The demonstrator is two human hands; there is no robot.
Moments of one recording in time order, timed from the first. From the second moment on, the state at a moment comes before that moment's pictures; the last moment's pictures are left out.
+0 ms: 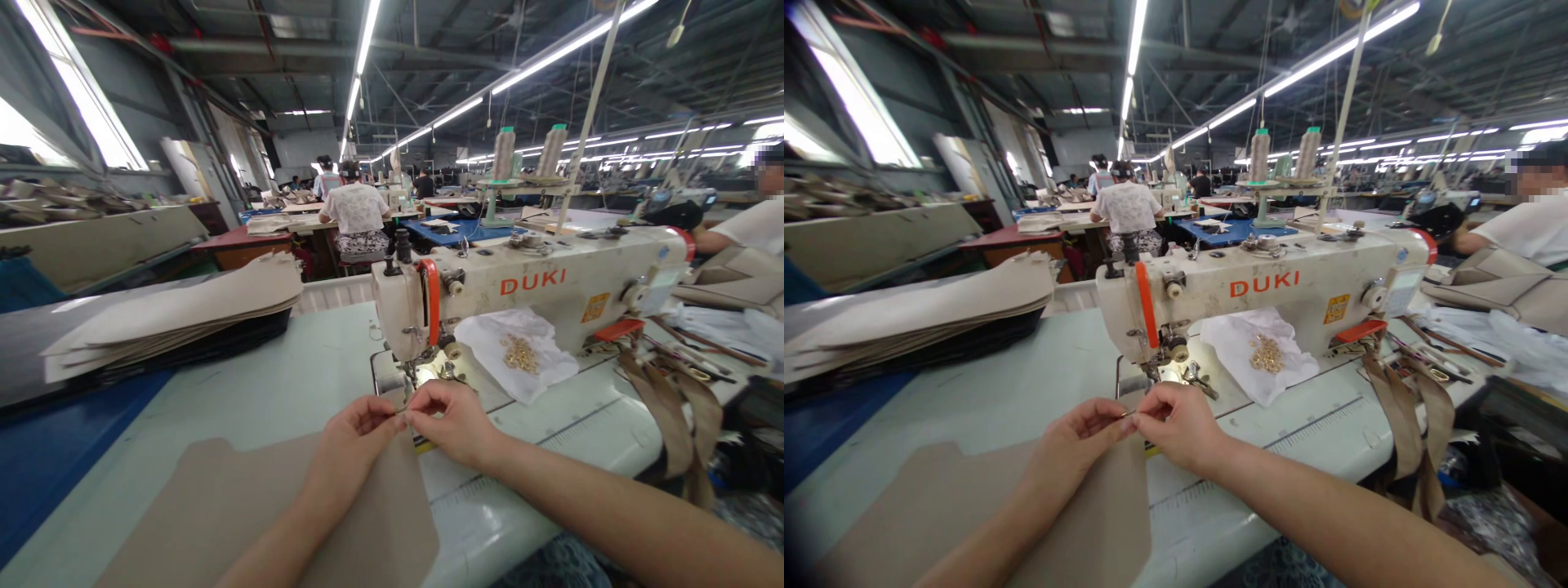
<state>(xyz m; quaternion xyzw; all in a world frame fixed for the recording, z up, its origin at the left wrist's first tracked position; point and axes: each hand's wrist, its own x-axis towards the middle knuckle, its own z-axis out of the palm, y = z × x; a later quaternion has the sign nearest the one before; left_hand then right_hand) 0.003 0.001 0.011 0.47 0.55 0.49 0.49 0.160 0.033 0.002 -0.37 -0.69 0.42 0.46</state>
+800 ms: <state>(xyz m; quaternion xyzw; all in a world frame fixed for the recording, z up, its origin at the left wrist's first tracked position) 0.003 -0.008 0.018 0.55 0.54 0.46 0.43 0.168 0.037 0.000 -0.31 -0.64 0.56 0.42</state>
